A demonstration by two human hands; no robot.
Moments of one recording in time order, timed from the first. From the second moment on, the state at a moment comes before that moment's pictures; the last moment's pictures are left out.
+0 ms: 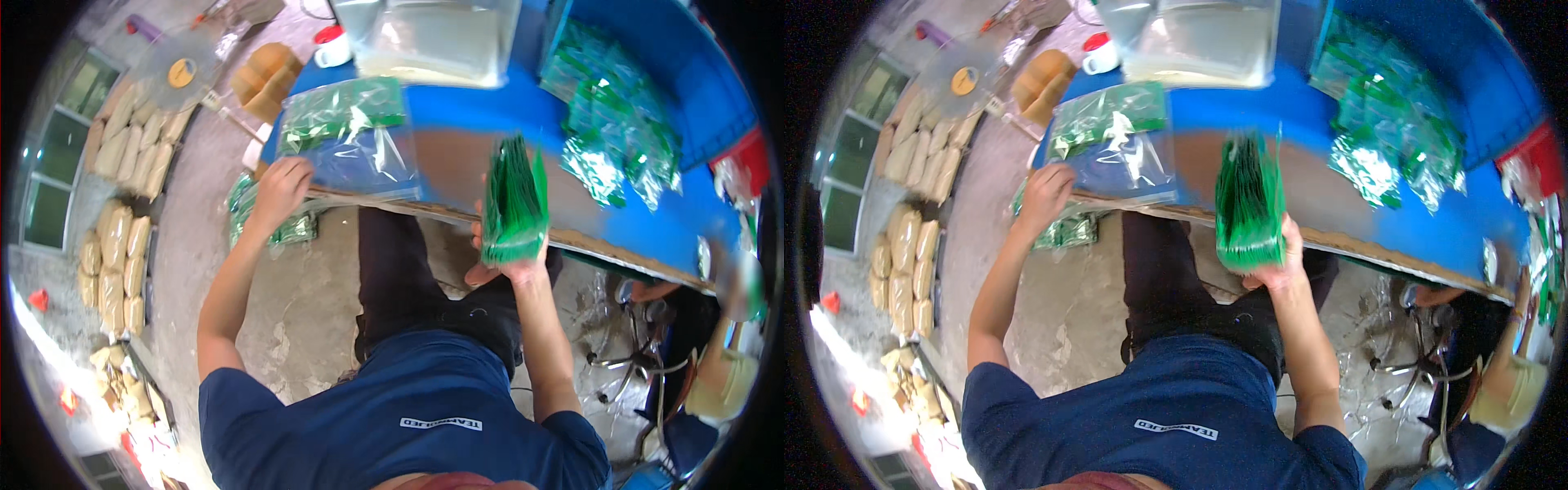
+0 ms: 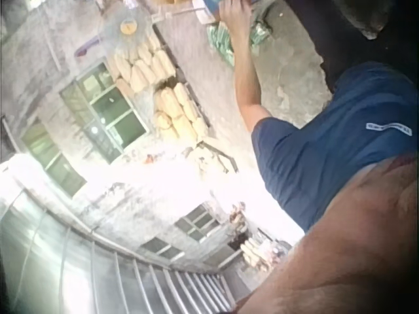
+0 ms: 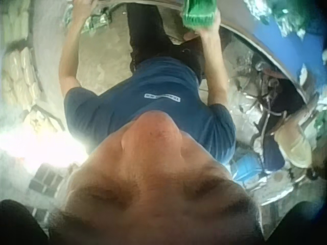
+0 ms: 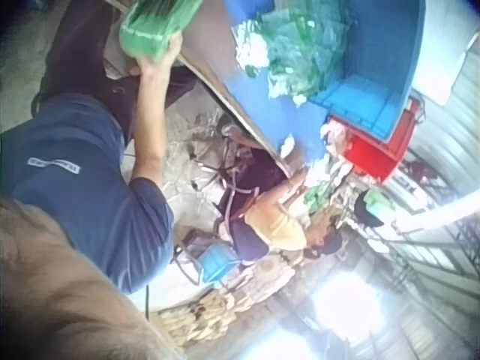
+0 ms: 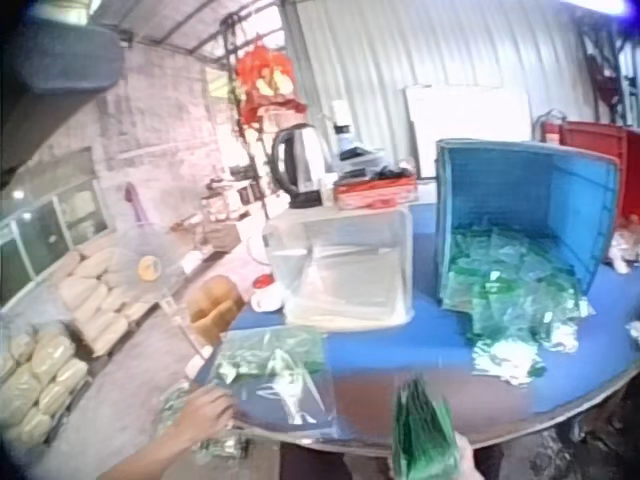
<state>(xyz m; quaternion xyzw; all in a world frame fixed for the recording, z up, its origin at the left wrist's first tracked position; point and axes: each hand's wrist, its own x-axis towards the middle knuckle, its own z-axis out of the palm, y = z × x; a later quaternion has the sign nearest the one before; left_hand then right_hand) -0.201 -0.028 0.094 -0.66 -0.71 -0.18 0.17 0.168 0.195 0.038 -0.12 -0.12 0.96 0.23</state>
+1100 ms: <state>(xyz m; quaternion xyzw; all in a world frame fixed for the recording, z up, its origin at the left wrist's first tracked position) -0.005 0.117 0.115 -0.59 -0.68 -0.44 0.07 0.127 0.262 0.094 -0.39 -0.49 0.76 0.18</state>
